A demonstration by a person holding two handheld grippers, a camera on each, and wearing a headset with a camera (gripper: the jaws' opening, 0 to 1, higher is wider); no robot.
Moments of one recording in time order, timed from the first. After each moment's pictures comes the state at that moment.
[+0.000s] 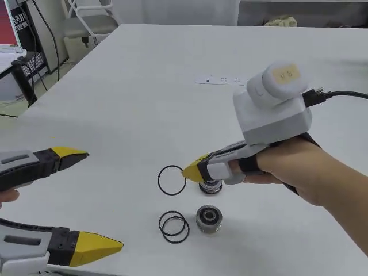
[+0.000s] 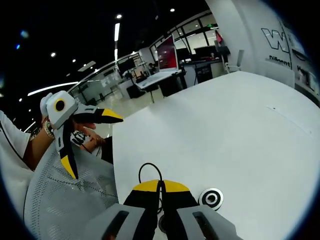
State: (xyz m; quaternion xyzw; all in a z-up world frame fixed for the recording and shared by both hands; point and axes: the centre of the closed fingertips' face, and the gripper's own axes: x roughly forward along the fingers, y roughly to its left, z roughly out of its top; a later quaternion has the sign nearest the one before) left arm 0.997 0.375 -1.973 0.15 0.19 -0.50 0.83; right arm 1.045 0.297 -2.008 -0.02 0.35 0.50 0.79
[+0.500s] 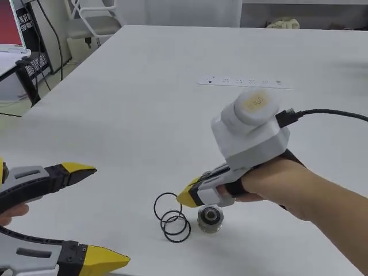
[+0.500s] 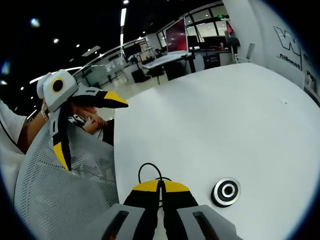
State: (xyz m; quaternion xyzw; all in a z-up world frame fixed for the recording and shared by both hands) left arm 0.988 0.371 -1.985 0.13 0.20 -0.50 0.83; right arm 1.027 0.306 -2.048 -0.07 0.39 0.52 0.76
